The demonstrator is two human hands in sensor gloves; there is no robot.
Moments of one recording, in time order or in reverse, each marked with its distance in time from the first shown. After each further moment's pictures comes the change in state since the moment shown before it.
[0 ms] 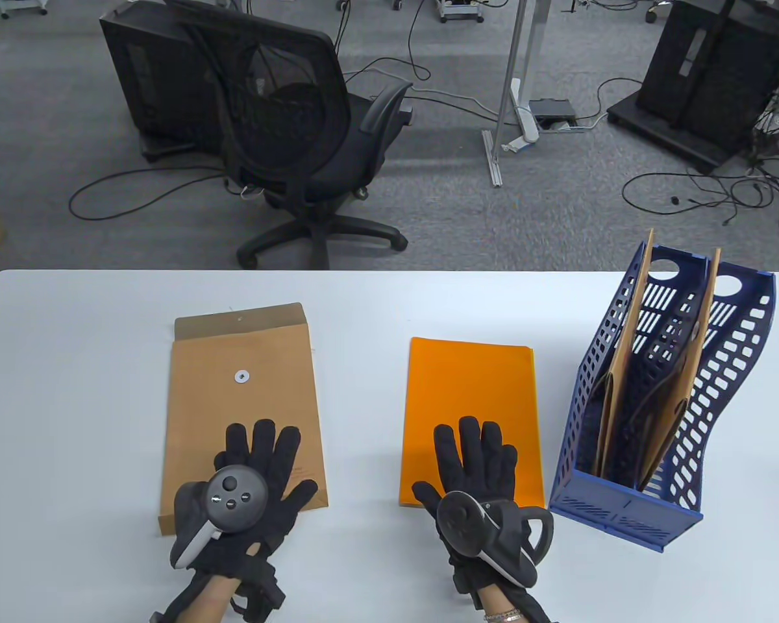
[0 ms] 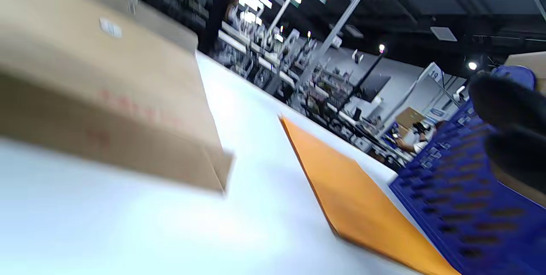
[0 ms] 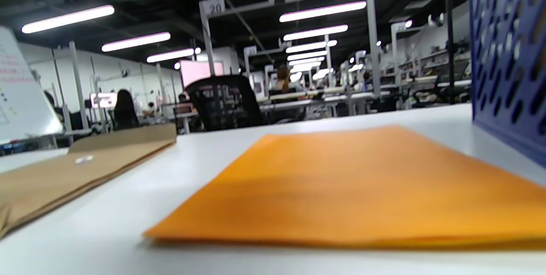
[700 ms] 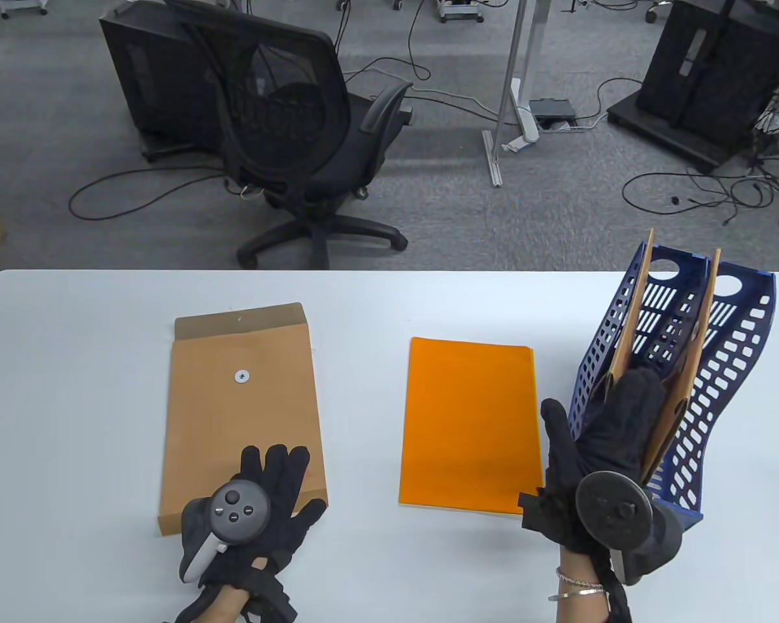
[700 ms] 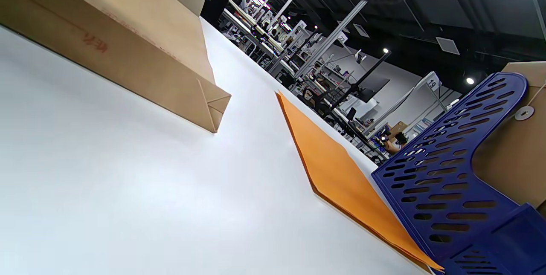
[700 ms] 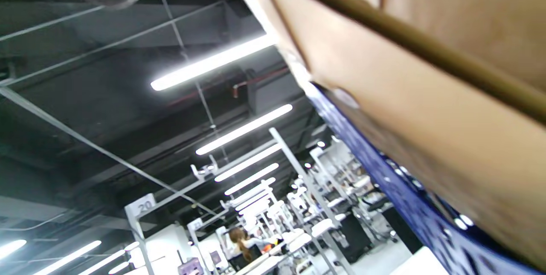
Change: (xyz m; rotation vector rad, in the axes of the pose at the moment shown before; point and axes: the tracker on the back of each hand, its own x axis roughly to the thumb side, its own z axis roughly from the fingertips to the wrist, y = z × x) left_hand -0.016 -0.023 0.000 -0.033 0.012 0.081; right_hand -0.091 -0.110 -0.008 -0.584 0.334 -0.300
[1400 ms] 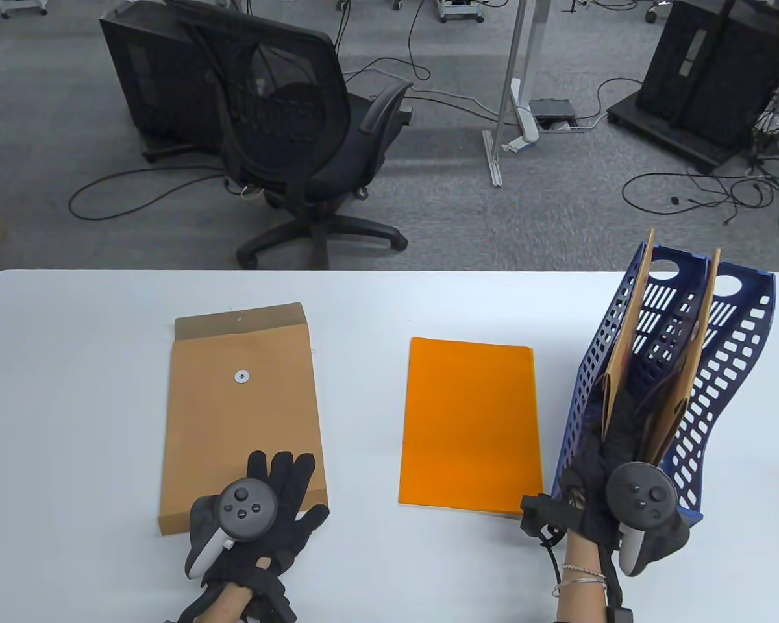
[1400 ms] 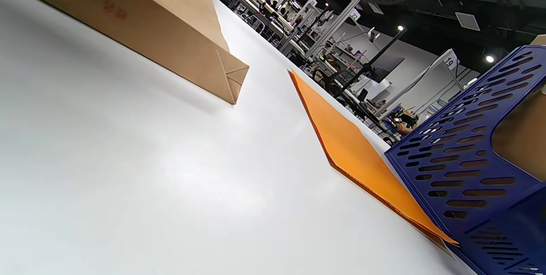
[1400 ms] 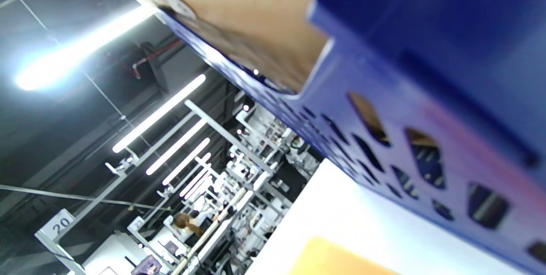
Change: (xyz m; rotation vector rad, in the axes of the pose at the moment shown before) left_hand -0.007 -0.011 -0.006 -0.067 0.032 -0.015; right_hand -0.077 0.046 0.015 0.095 0.354 -0.138
